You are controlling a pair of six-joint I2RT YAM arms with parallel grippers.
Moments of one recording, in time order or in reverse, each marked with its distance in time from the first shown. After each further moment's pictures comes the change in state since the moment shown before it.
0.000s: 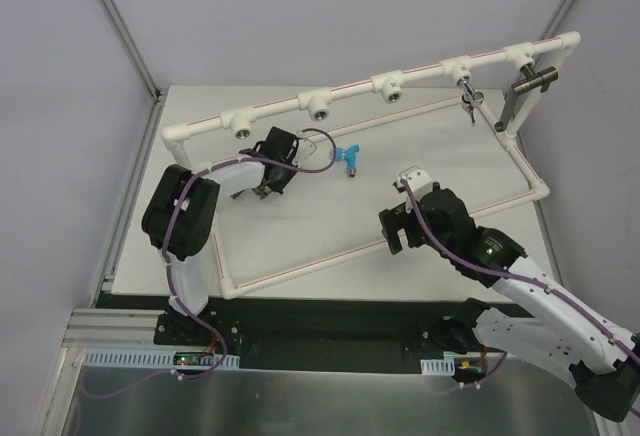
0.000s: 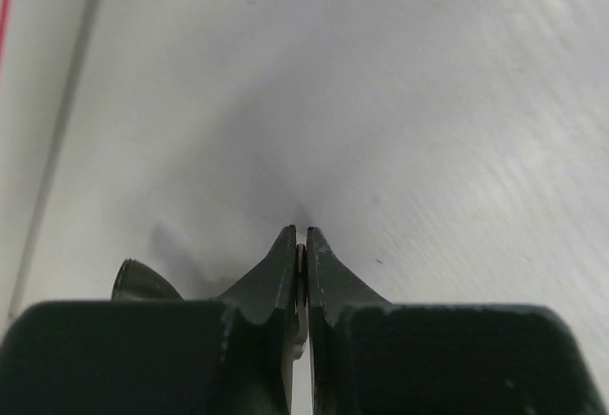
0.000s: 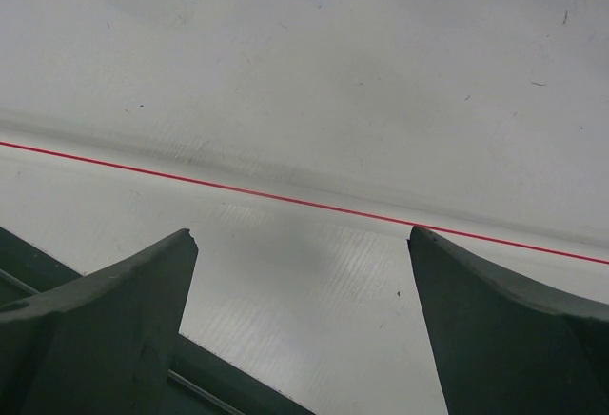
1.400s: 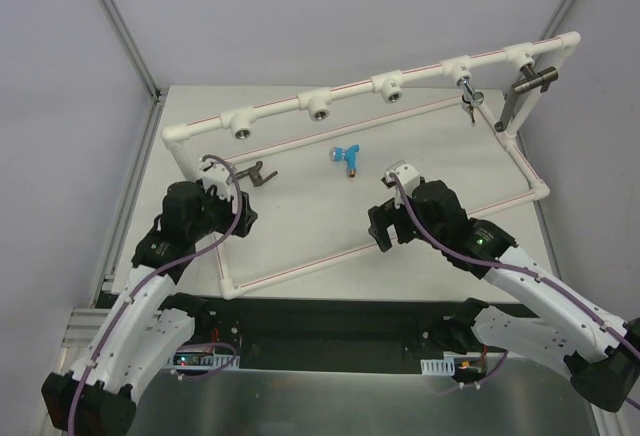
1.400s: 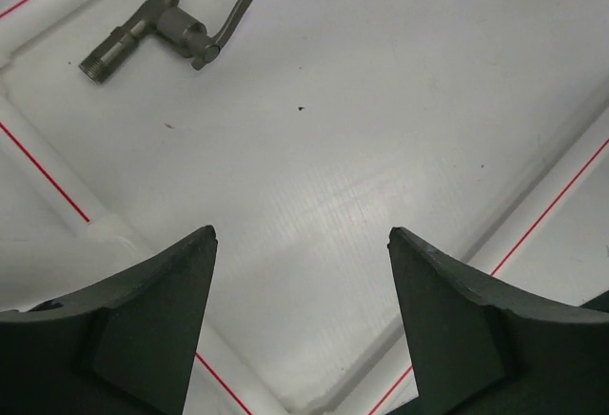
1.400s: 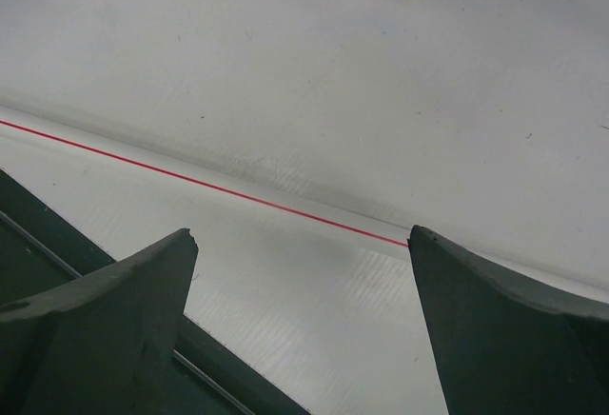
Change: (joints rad) left arm 0.190 -1.273 -0.597 -0.186 0.300 -0.391; right arm 0.000 0.089 0.055 0.059 -0.127 -0.007
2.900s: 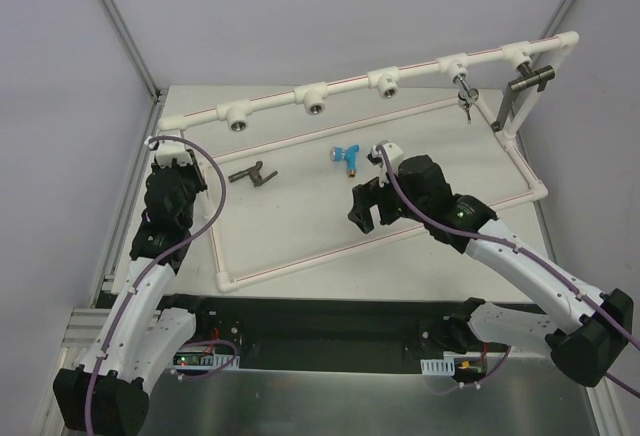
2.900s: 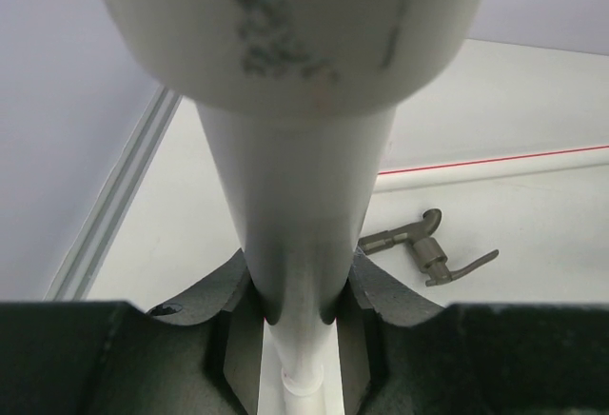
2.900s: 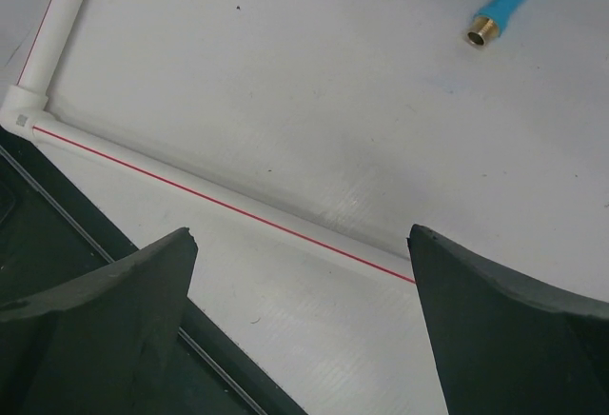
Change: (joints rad) left arm 0.127 0.133 0.029 0.430 -0.532 0.024; right arm -0.066 0.195 0.133 0.048 -0.193 0.064
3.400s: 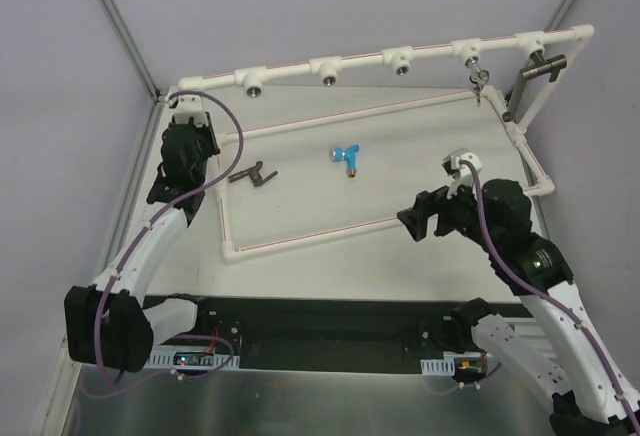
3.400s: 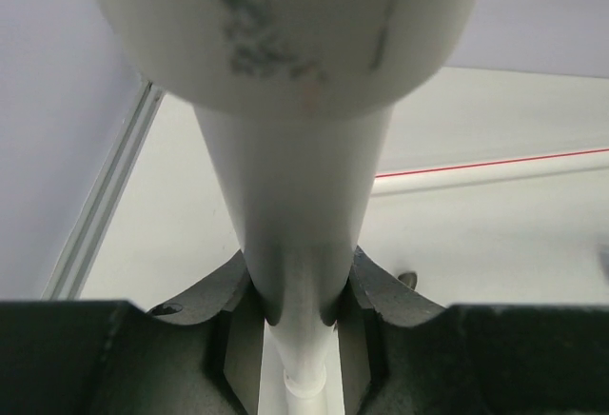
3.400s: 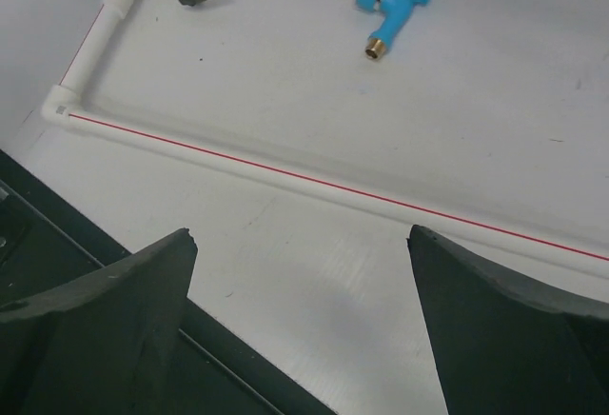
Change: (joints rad) left arm -0.010 0.420 0.257 0.176 0.050 0.039; right arm -0.272 -0.446 -0.053 -0.176 -0.068 -0.058
